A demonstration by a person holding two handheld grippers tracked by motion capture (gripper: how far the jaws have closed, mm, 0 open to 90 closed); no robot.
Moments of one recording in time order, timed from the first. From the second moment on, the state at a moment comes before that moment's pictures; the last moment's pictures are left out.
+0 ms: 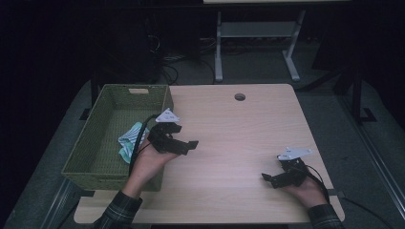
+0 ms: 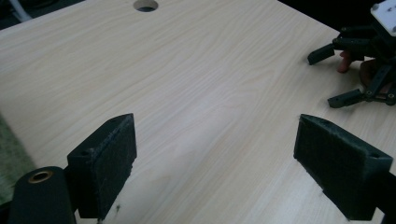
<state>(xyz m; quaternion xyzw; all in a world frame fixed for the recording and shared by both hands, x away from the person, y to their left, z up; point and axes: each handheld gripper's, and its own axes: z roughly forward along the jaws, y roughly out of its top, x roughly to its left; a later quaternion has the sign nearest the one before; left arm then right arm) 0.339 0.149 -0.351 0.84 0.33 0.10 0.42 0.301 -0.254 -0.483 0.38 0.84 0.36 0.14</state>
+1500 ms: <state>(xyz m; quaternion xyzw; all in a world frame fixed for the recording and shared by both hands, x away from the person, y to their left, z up) 0.338 0.087 -0.469 0.88 0.32 0.13 0.32 0.300 -0.254 -0.483 0.37 0.84 0.36 0.14</state>
